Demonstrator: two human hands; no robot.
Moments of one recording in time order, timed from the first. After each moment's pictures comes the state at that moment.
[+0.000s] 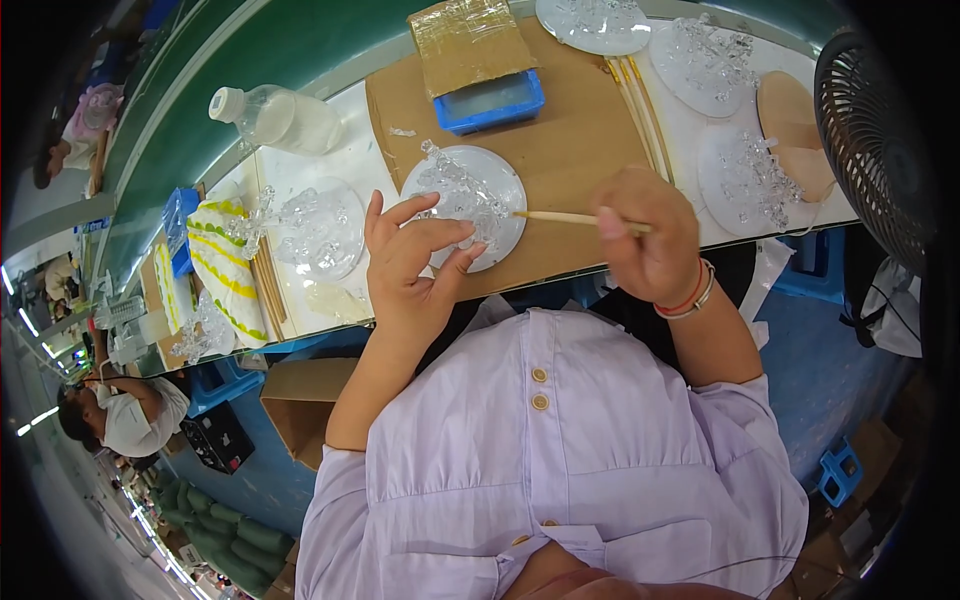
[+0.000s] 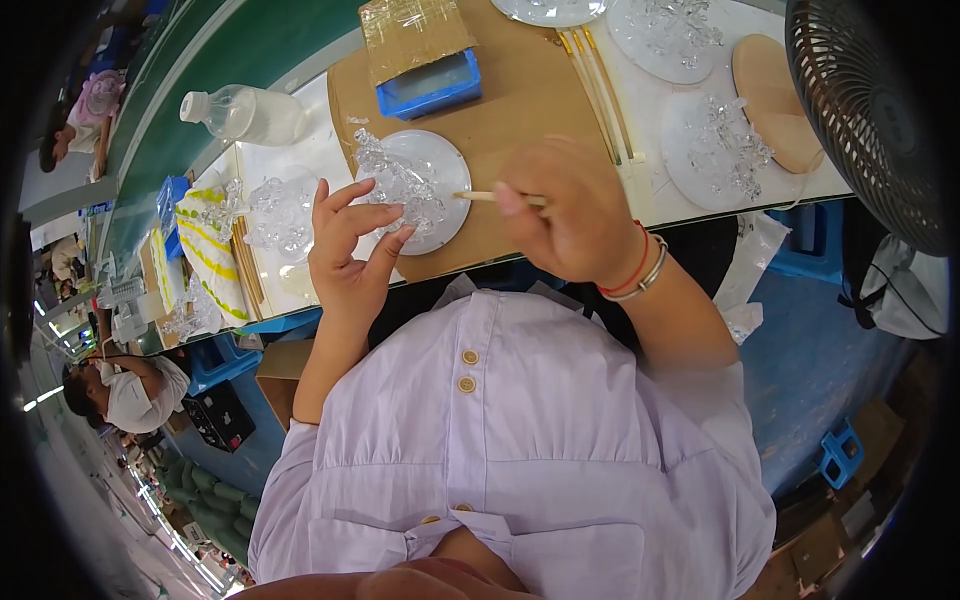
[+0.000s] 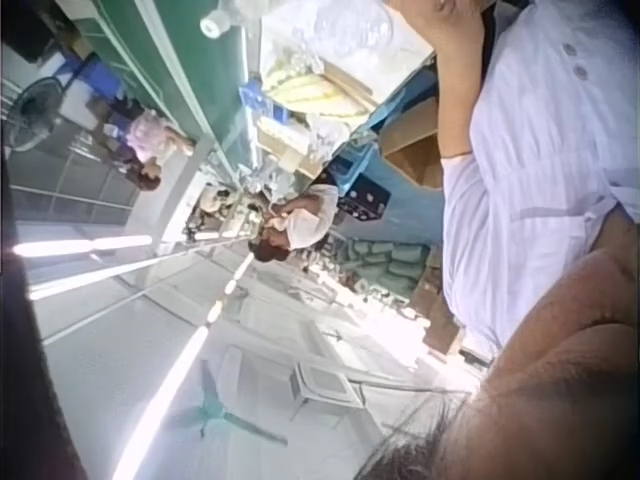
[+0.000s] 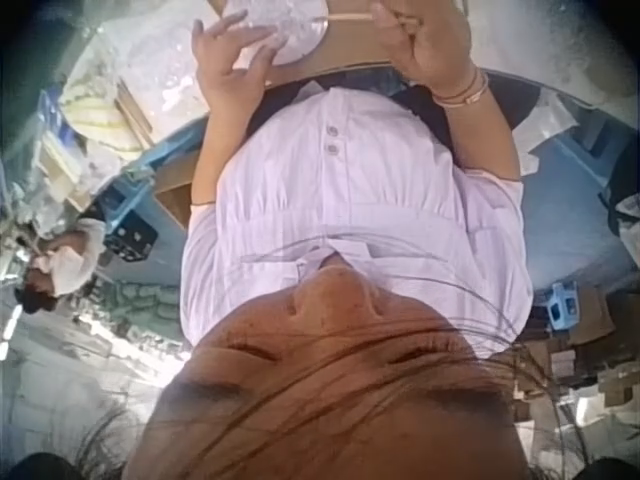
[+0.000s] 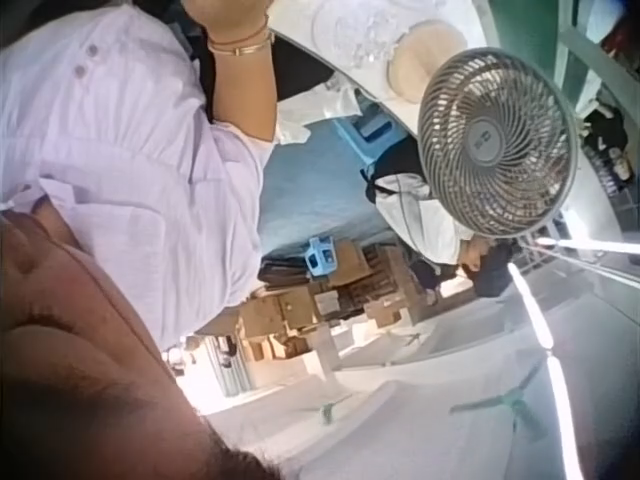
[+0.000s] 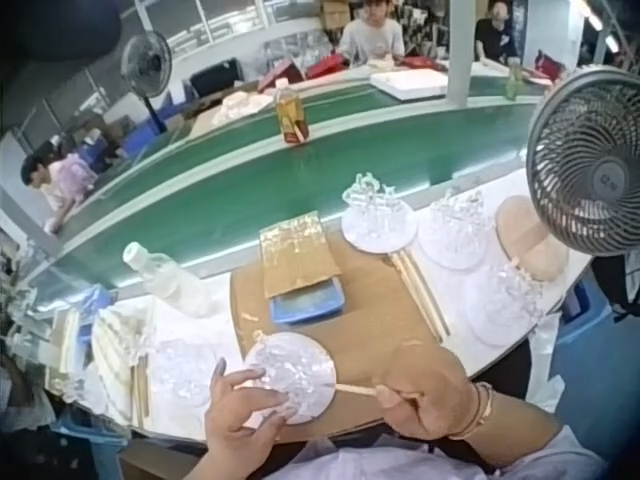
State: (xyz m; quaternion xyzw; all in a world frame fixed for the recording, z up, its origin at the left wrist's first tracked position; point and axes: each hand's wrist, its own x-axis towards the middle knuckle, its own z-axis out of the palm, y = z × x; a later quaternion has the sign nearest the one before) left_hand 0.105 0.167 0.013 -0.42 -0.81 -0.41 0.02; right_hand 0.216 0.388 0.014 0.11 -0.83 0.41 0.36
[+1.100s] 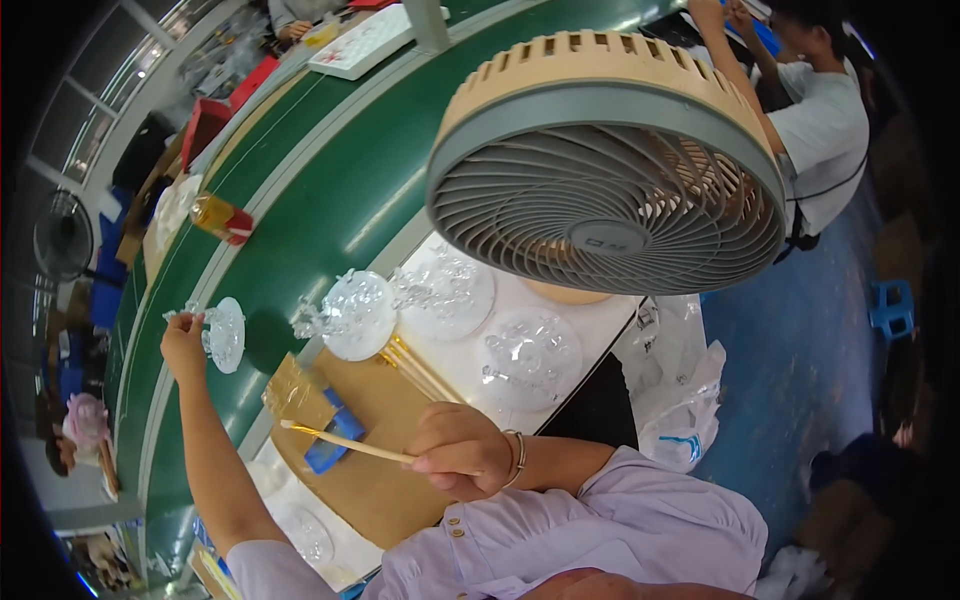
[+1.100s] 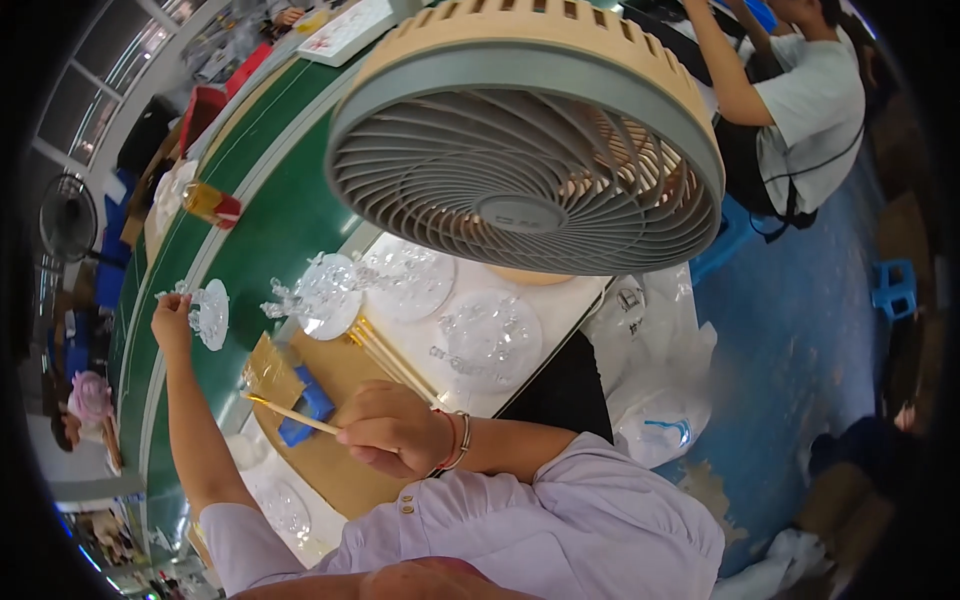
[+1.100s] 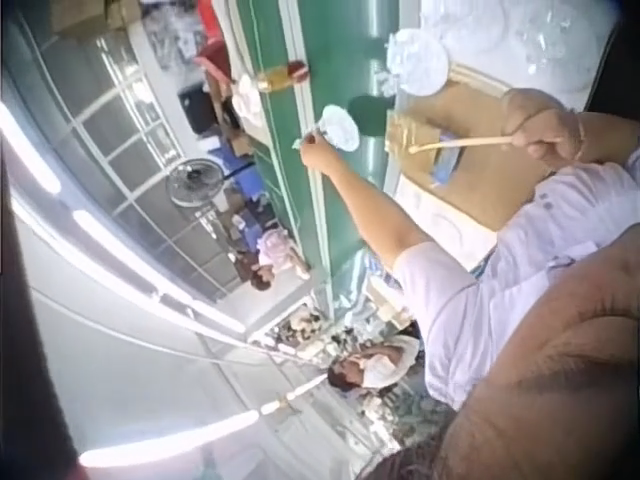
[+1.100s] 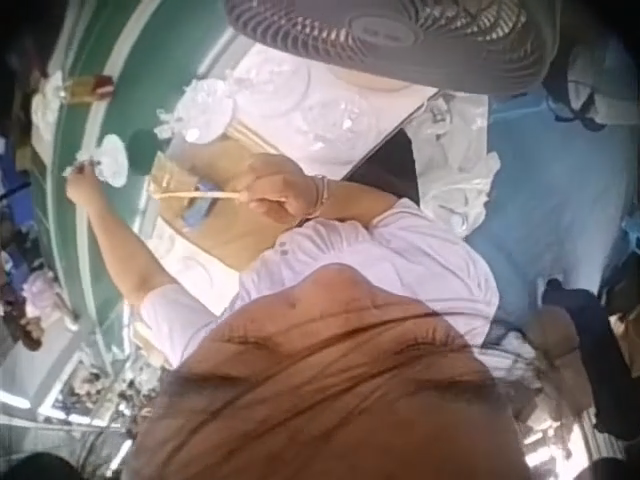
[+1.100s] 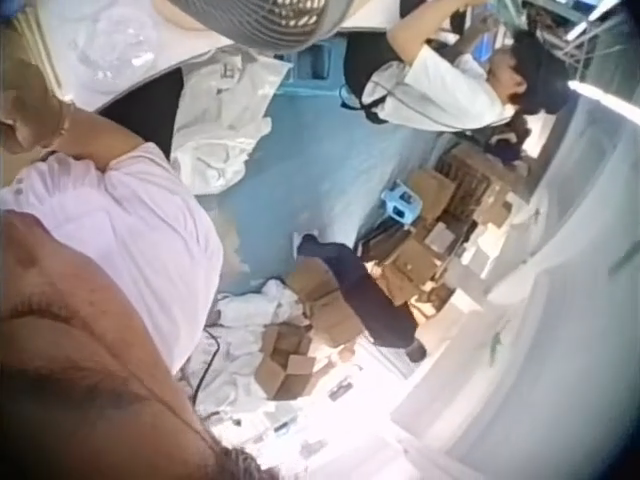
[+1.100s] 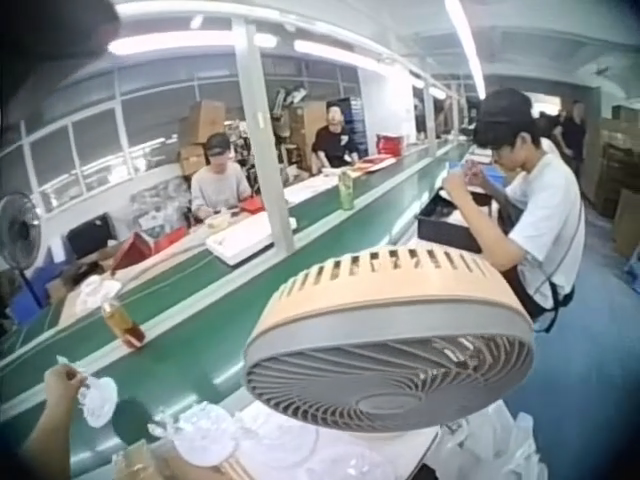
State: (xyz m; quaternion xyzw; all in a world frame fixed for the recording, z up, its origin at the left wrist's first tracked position) left_hand -0.223 0.379 0.073 -0.35 -0.90 -0.18 0.17; right_hand 0.222 0.463 0.029 0.13 -0.63 0.48 0.60
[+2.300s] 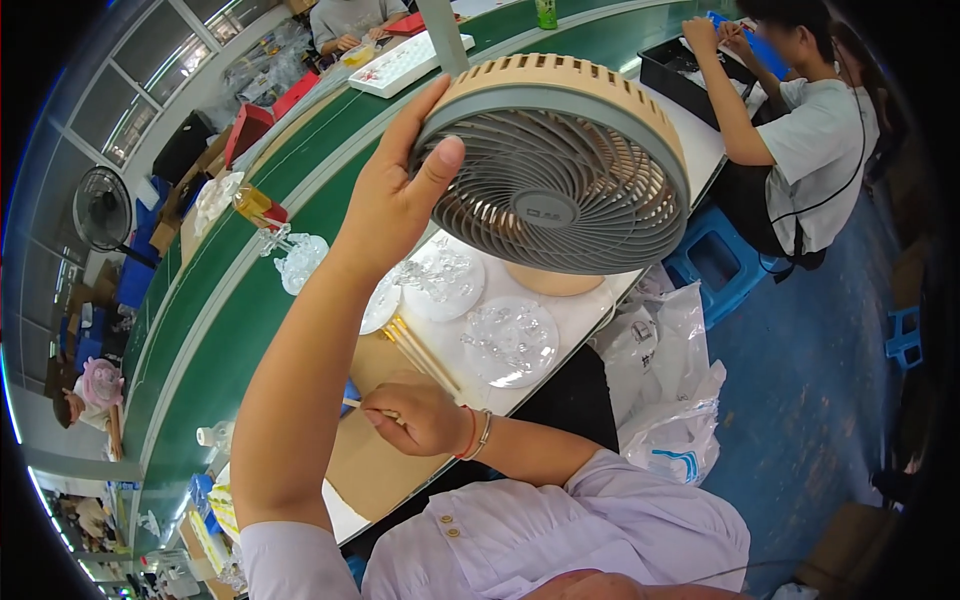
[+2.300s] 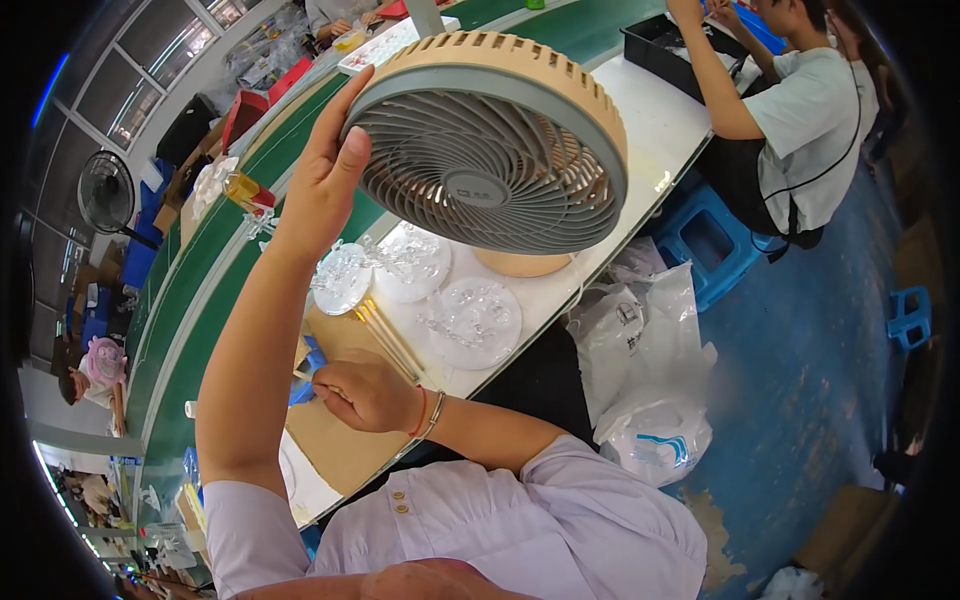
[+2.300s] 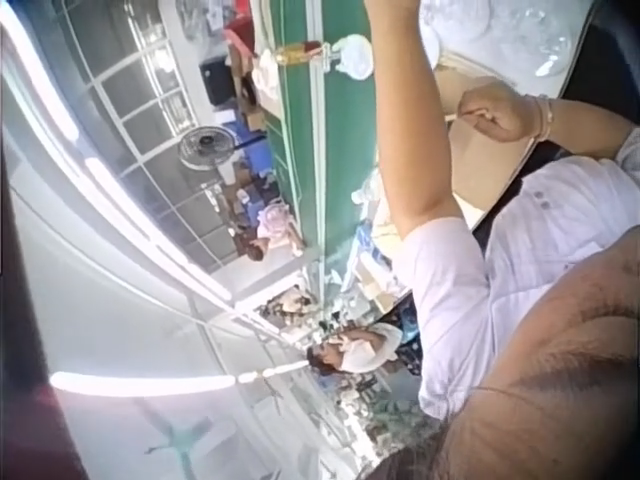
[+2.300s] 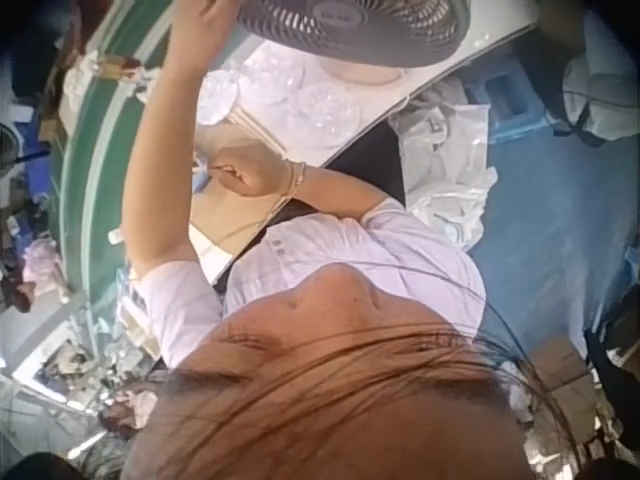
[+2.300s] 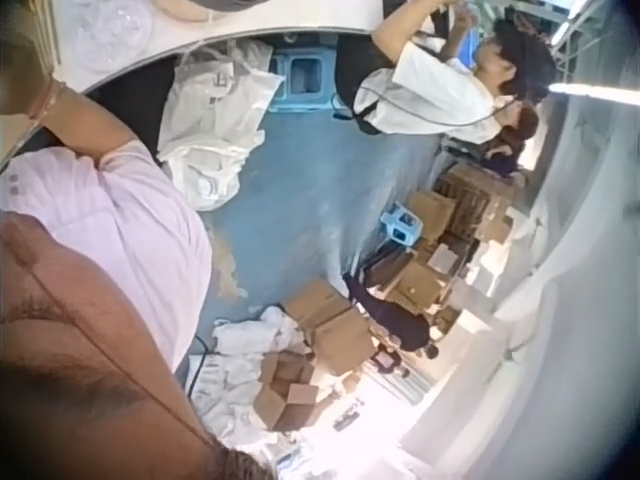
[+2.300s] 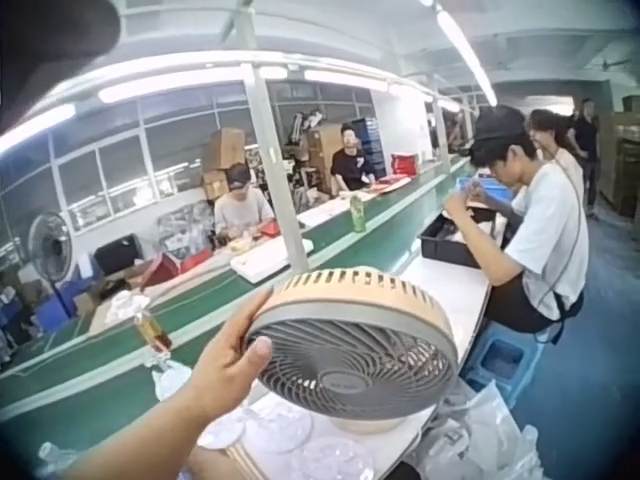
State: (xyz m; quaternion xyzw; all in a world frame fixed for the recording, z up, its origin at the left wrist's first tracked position) left_hand 0.126 0.544 0.175 -0.67 -0.50 -0.51 -0.20; right_hand 0.215 0.434 0.025 0.04 -0.71 0.47 0.53
